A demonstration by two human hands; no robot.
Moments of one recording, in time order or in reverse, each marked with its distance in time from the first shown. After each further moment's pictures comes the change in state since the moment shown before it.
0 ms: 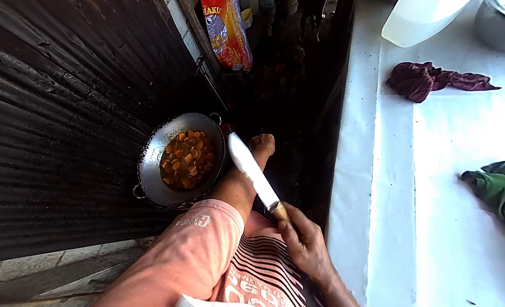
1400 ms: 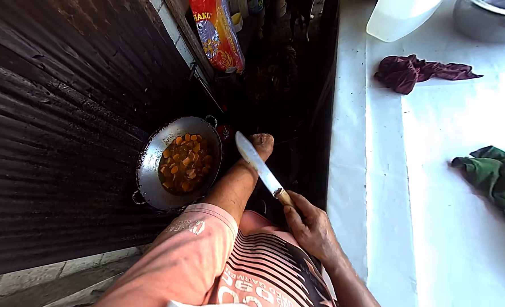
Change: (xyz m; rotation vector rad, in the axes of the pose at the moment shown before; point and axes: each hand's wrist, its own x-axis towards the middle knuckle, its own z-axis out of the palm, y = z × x) left_hand 0.017 -0.004 0.035 0.175 0.224 0.081; right_hand 0.008 0.011 -0.019 -0.193 -0.031 0.128
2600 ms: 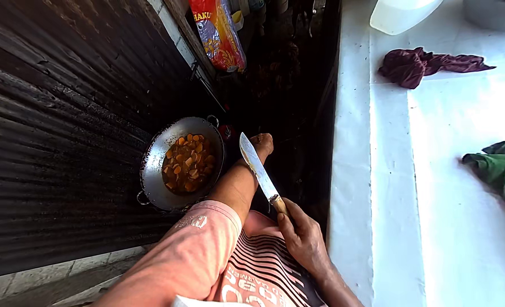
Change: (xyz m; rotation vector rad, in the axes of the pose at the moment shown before) left_hand 0.014 -0.003 -0.003 -0.142 -0.105 -0.061; right_hand -0.018 -0.005 0.027 0.133 0.086 0.042
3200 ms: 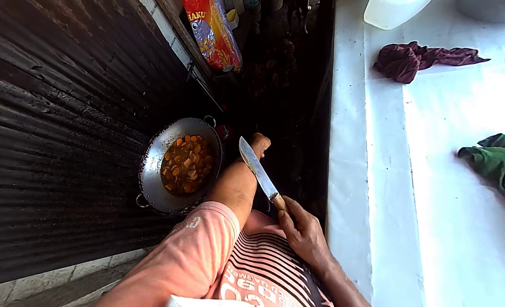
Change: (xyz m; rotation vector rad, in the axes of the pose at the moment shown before) left_hand 0.017 -0.008 0.009 -0.738 -0.123 -0.260; right_hand 0.002 0.017 -0.006 -0.043 -0.039 0.035
